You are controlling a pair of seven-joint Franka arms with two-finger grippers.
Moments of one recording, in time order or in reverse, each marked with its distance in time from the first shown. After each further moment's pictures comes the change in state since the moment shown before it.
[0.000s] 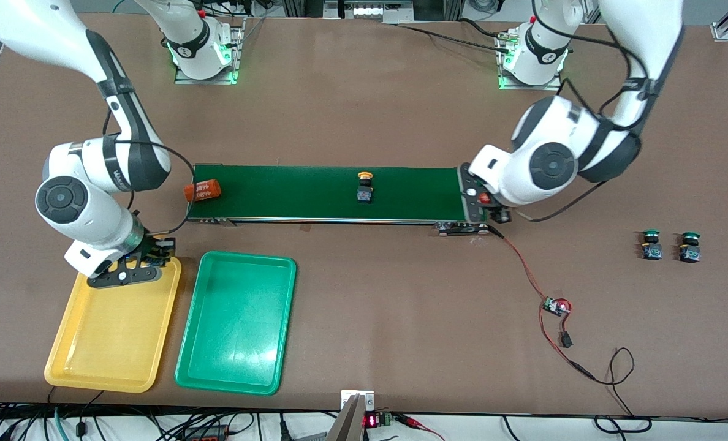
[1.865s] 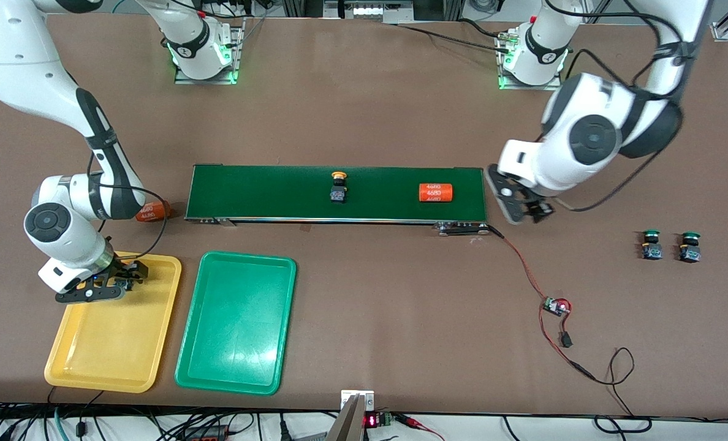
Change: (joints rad) left arm 0.024 -0.186 0.159 -0.060 0.000 -0.067 -0.297; right arm -0.050 0.140 -0.113 0.007 -0.034 0.222 -0.003
